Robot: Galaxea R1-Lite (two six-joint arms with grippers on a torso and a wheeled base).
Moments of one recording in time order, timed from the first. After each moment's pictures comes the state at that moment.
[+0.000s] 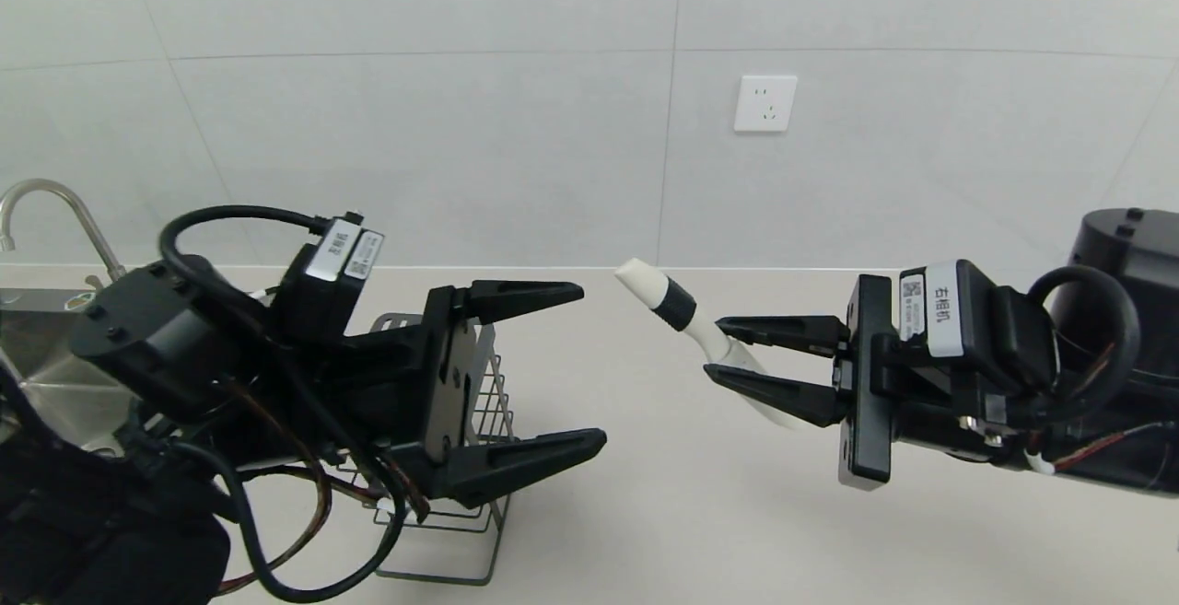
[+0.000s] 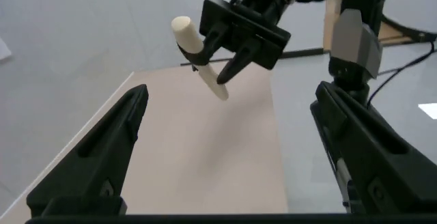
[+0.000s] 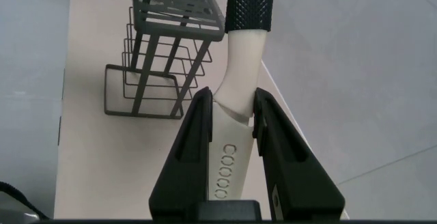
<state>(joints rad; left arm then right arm) -0.55 1.76 -0.47 -1.56 -0.93 -0.08 0.63 1.55 -0.59 -0.80 0.52 -0.59</state>
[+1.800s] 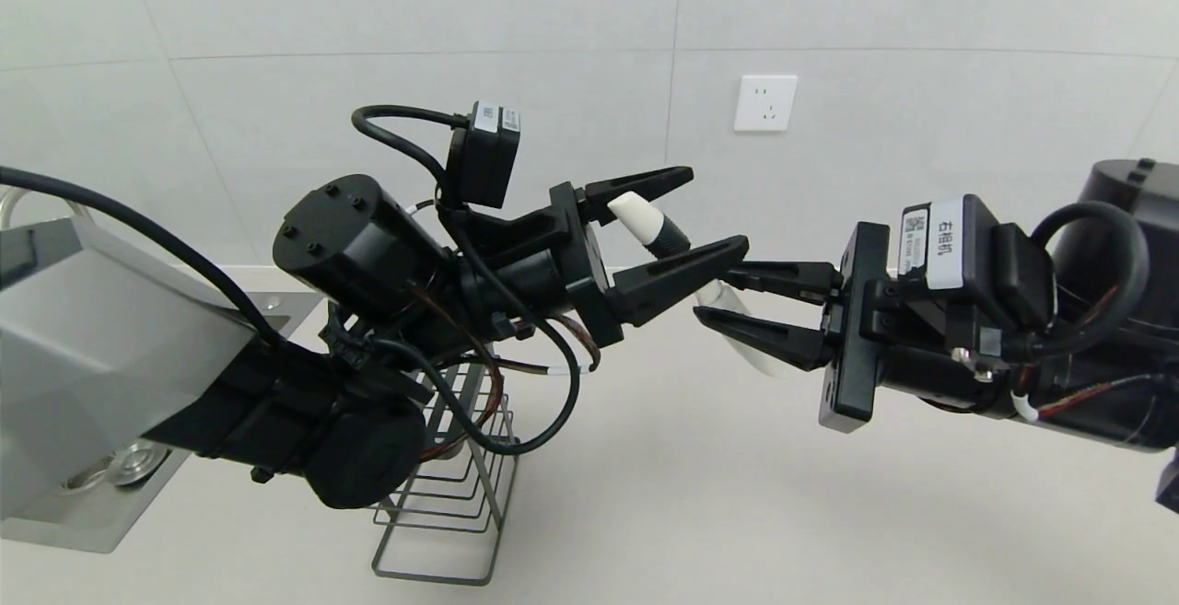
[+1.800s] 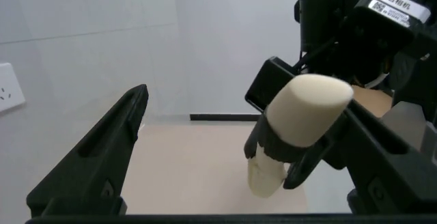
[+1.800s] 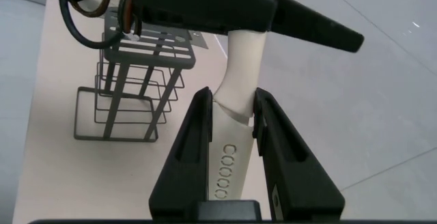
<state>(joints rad) -0.68 1.98 -0.94 -1.57 -0.74 -0.25 0.62 1.57 -0.68 -0.83 0.51 -0.59</state>
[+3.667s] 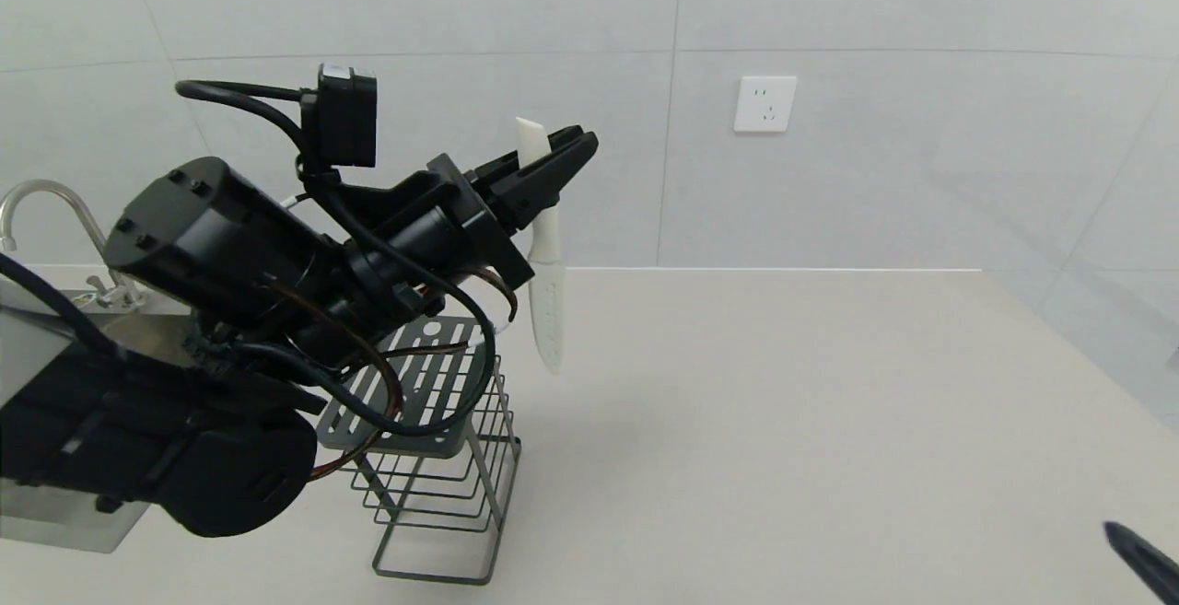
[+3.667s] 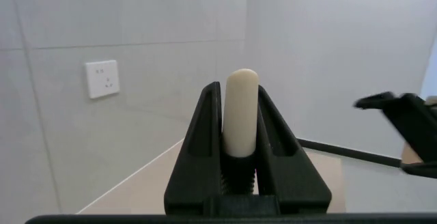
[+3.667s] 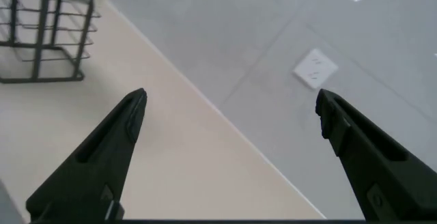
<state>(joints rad) -0.59 1.81 -0.77 -1.57 -0.47 -0.25 0.15 0.66 -0.07 -0.77 0.46 -0.53</state>
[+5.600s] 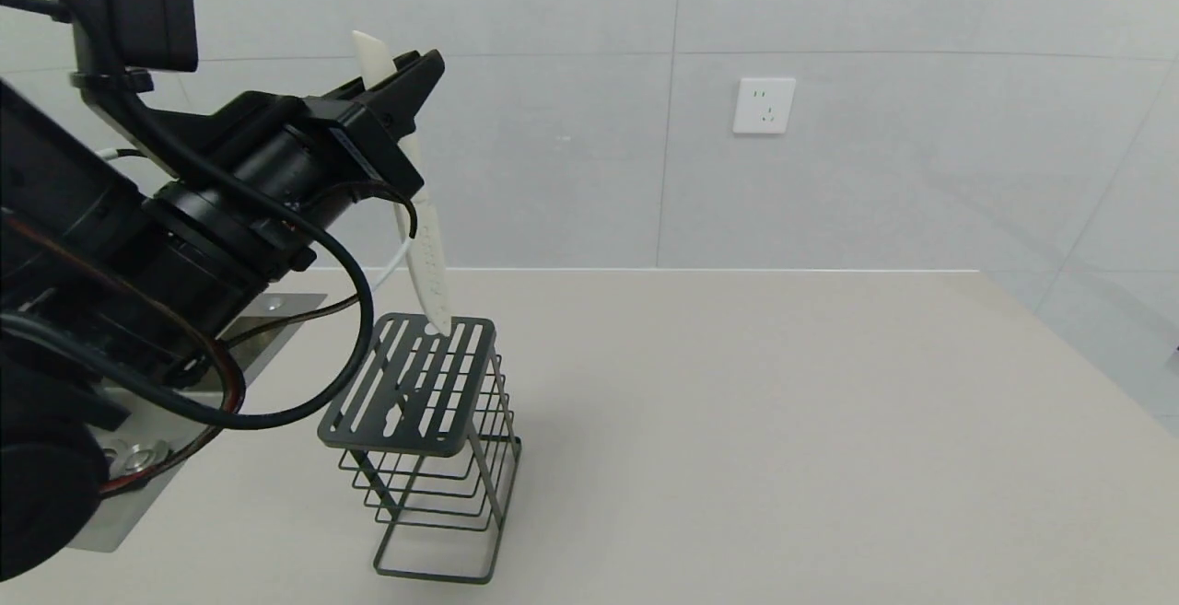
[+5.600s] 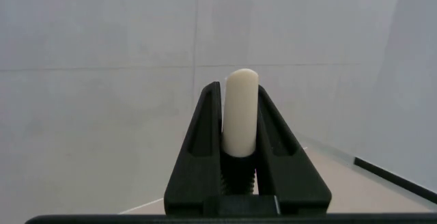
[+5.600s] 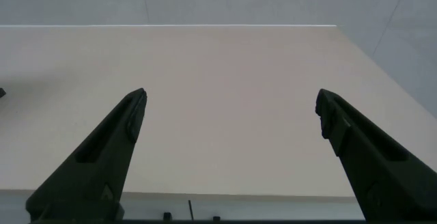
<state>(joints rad) -0.58 1.51 -0.74 -1.21 0.01 -0.05 0.00 0.00 0.00 0.01 0.01 0.00</state>
